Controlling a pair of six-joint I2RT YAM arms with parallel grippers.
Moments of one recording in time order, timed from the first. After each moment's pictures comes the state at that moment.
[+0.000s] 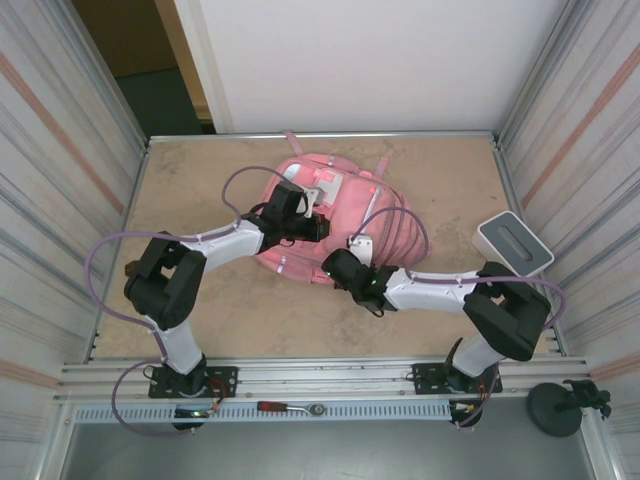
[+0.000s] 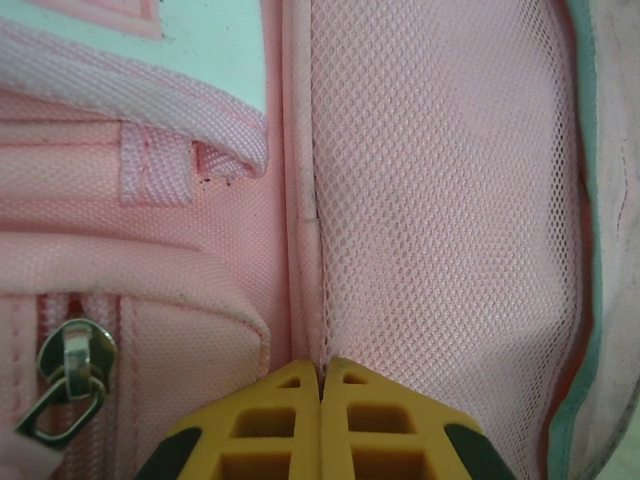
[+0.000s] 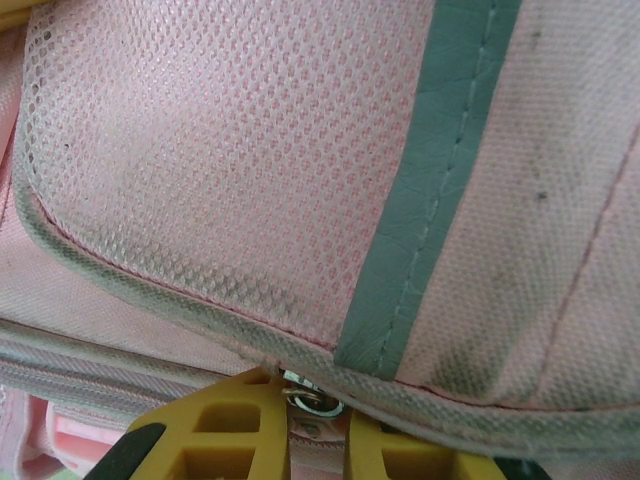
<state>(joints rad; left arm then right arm) -0.60 1.78 1.10 -0.06 0.34 -0.42 0.98 1.53 0.76 -0.19 0.52 0.90</state>
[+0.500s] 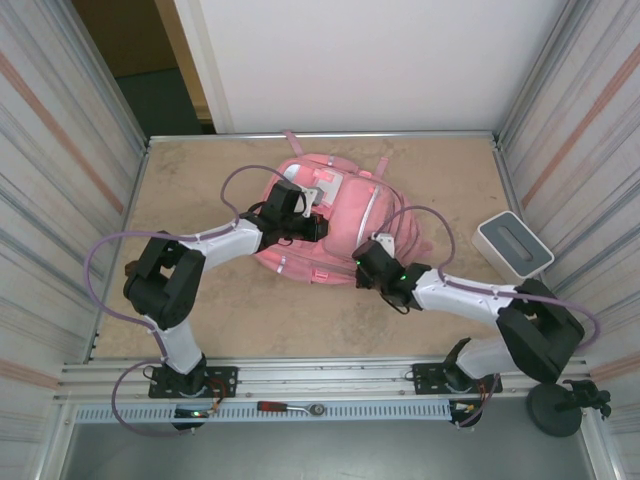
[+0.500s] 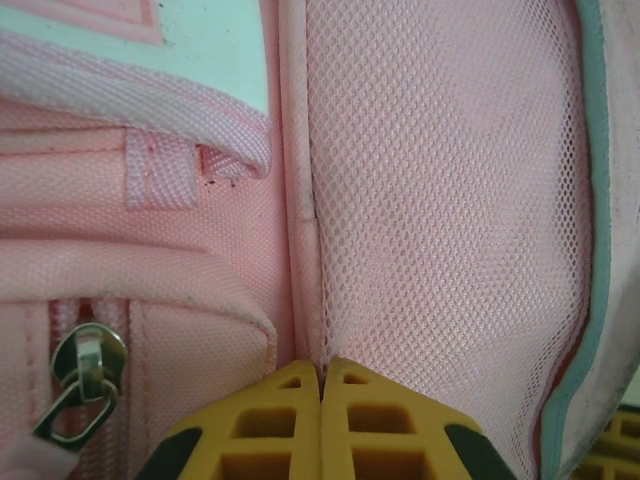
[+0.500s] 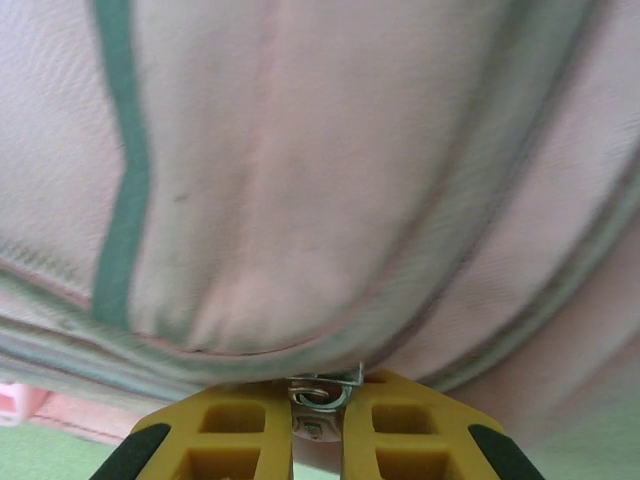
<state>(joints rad) -0.58 1.78 1.10 -0.07 0.36 -0.38 0.80 1.33 0.63 -0.24 0.33 0.75</state>
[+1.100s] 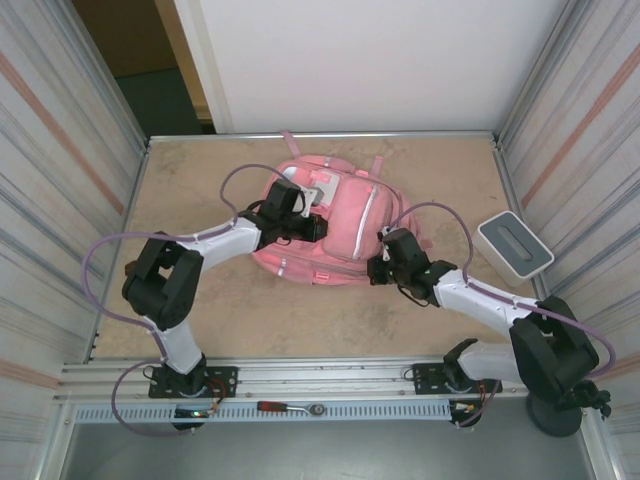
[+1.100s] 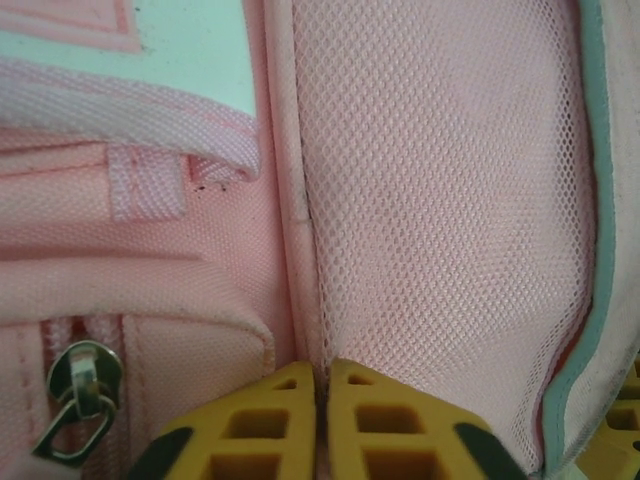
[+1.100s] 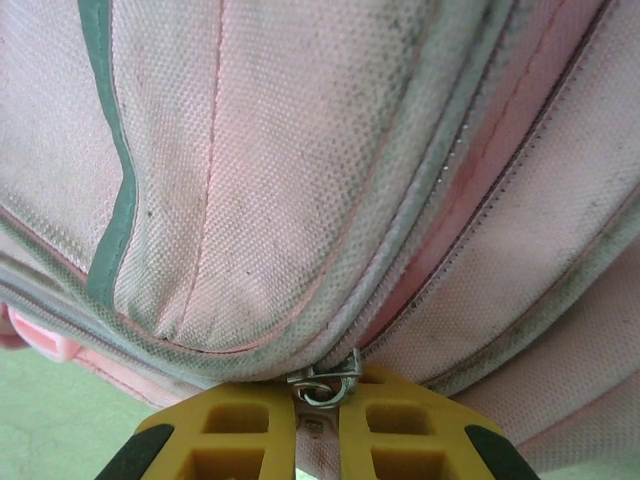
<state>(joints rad) -0.57 1.75 1.11 -0.13 0.37 -0.35 0.60 1.24 0.57 -0.18 -0.01 0.49</state>
